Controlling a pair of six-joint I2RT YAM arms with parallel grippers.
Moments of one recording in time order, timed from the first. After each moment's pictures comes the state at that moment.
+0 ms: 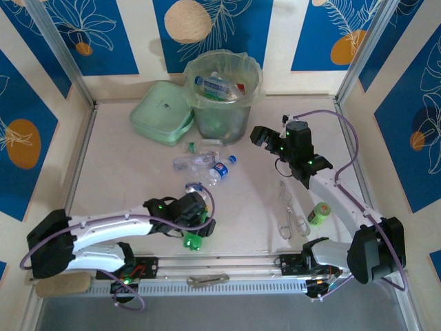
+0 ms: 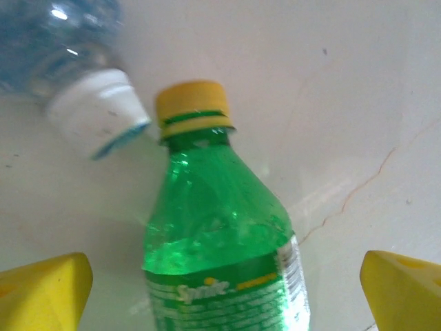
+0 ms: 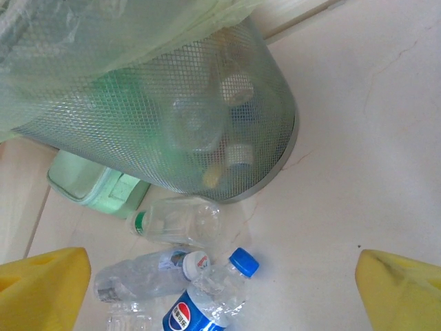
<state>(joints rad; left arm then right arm) -1.12 1.24 0.67 -0.54 -0.13 -0.62 0.32 1.22 0.89 -0.16 -0.08 0.64</state>
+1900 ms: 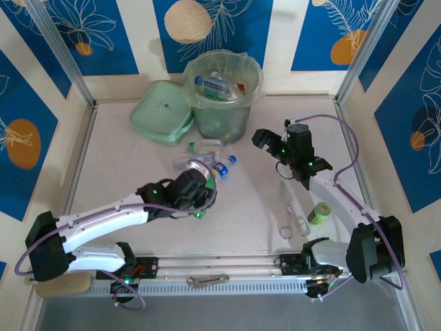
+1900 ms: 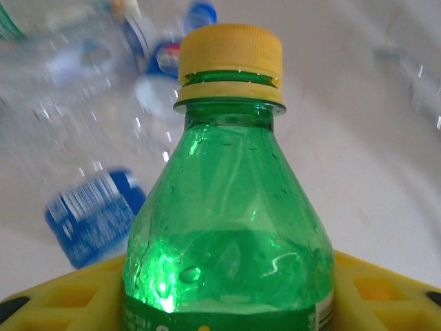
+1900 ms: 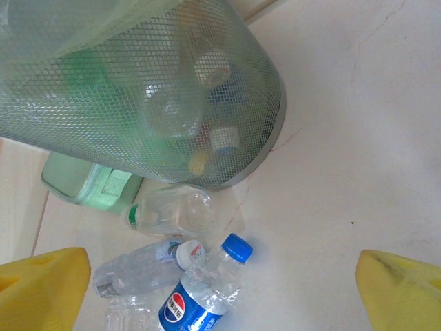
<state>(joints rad) -0.98 1.20 0.89 -0.49 -0.22 -0.52 0.29 1.23 0.85 -0.15 -0.11 0.70</state>
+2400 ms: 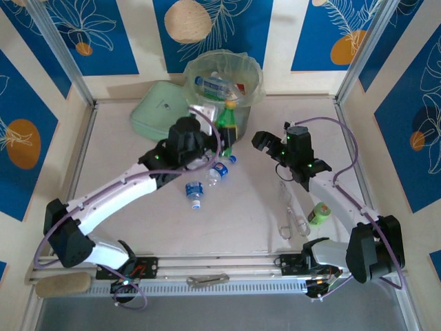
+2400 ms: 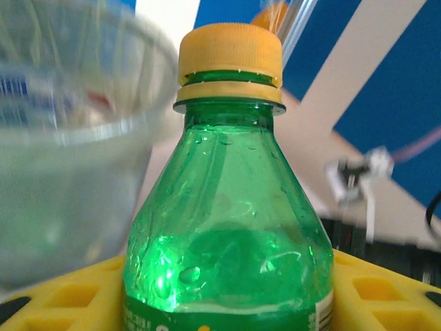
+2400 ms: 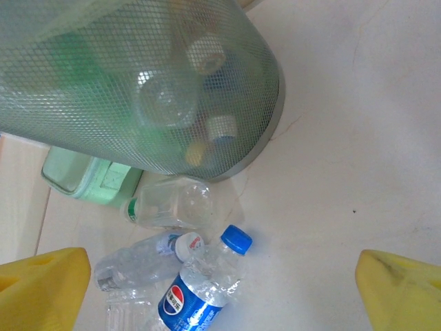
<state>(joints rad) -0.80 1.42 1.30 -0.08 -0.08 -0.36 0.29 1.22 0.82 -0.13 -0.13 0.72</state>
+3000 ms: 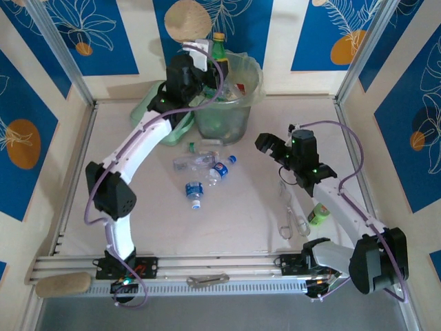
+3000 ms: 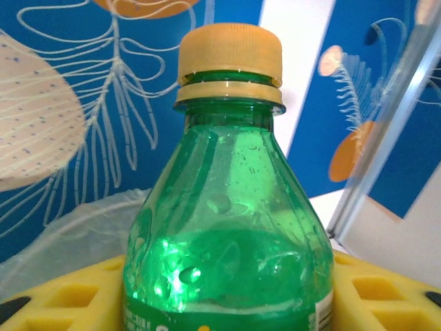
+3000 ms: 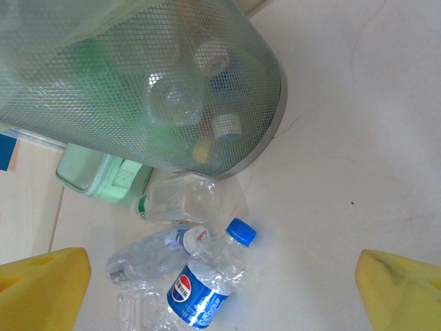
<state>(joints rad) -0.52 1.94 2.03 -0.13 -0.01 -0.16 0.27 1.13 0.78 -0.15 -0.15 0.73</state>
